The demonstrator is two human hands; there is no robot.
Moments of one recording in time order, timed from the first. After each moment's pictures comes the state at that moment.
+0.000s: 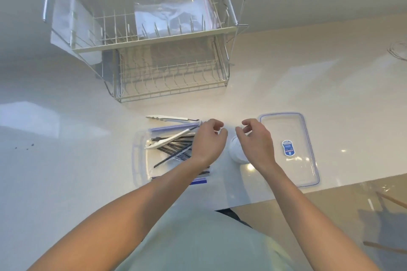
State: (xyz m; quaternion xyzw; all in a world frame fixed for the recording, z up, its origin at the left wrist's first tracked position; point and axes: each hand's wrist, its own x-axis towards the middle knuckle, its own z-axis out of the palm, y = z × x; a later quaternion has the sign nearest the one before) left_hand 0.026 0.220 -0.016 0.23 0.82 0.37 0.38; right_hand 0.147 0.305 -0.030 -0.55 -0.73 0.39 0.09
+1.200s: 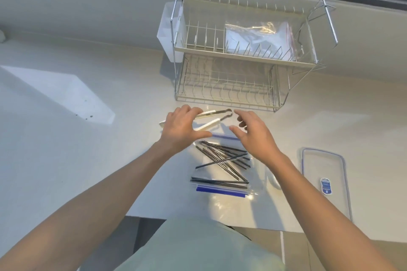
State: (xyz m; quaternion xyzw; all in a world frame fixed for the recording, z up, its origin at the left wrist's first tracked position) left_hand -0.158 0.076 -0.009 0.39 0.88 0.22 0.14; right_hand 0.001 0.250 0.016 -0.26 -0.91 0.32 0.03
